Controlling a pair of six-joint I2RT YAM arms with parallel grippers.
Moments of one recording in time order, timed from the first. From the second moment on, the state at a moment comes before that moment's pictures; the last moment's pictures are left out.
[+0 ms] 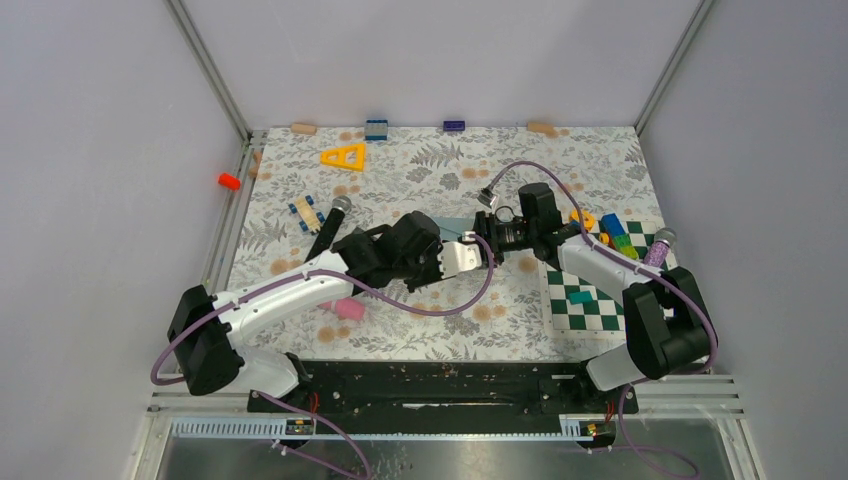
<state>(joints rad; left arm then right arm) -0.96 1.38 1.14 -0.59 0.06 0.48 0.40 1.49 0.84 0.00 -1.06 0.69</state>
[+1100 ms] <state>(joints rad) -0.96 1.40 1.14 -0.59 0.06 0.48 0.40 1.46 0.84 -0.02 -1.05 0.65</state>
